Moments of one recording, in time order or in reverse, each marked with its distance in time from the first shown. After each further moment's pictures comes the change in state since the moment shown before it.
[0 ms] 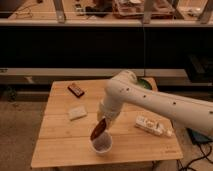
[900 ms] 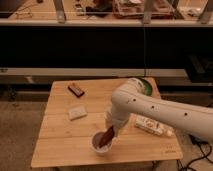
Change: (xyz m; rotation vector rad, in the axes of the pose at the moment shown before) arm -0.001 0.040 0.004 -0.059 0.073 0.027
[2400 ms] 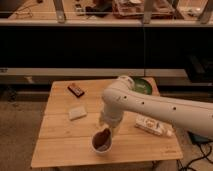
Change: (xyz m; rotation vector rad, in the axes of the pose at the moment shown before) arm -0.013 -0.016 0.003 -0.038 -0.001 -0.021
